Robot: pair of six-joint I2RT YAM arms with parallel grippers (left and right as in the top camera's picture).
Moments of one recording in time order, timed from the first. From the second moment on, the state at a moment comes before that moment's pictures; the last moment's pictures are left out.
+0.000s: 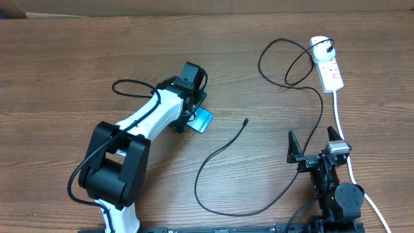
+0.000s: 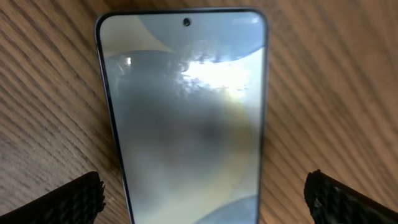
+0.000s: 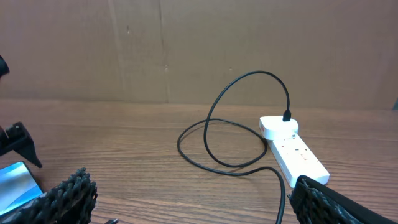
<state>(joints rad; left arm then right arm) -0.43 1.95 1.29 -0.64 -0.11 -1.40 0.04 0.01 0.02 -0.03 -0.08 0.02</state>
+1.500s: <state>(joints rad) -0.44 1.95 1.43 -0.53 -0.09 -1.32 0.04 0.01 0.02 -0.03 -0.08 0.02</state>
